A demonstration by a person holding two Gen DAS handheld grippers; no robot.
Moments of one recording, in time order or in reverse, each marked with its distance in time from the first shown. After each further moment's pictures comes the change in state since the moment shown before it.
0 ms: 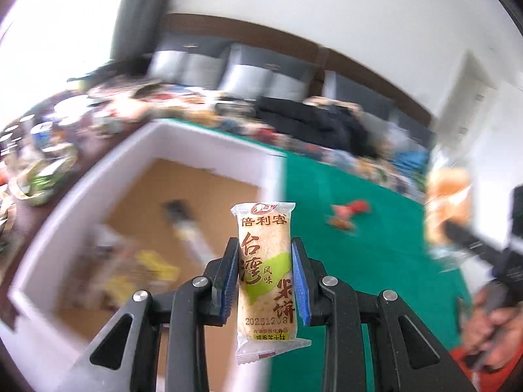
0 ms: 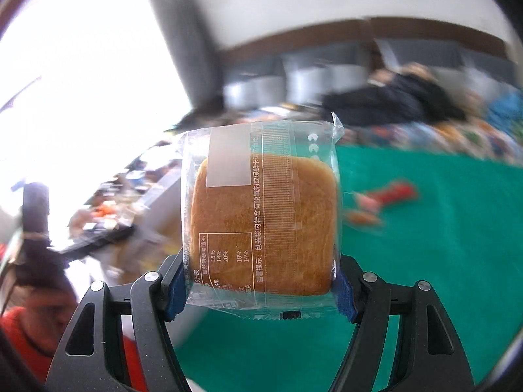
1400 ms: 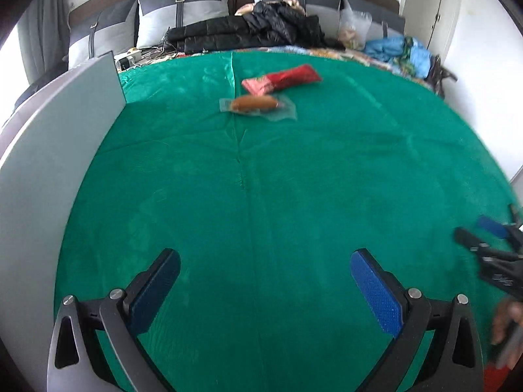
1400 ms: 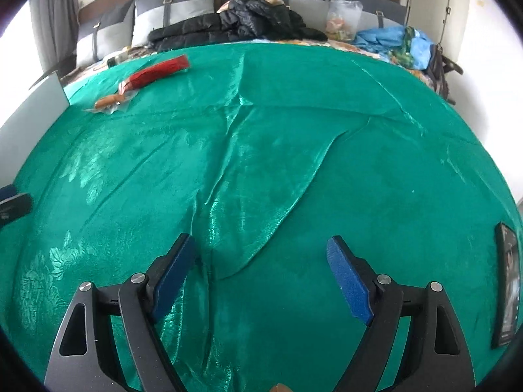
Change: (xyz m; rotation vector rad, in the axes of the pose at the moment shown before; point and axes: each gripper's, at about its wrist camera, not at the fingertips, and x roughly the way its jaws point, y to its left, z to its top) left arm 0.242 -0.222 -0.137 0.370 0.274 -0.011; right arm 0.016 -0.287 -0.168 0.198 0.213 -0.658
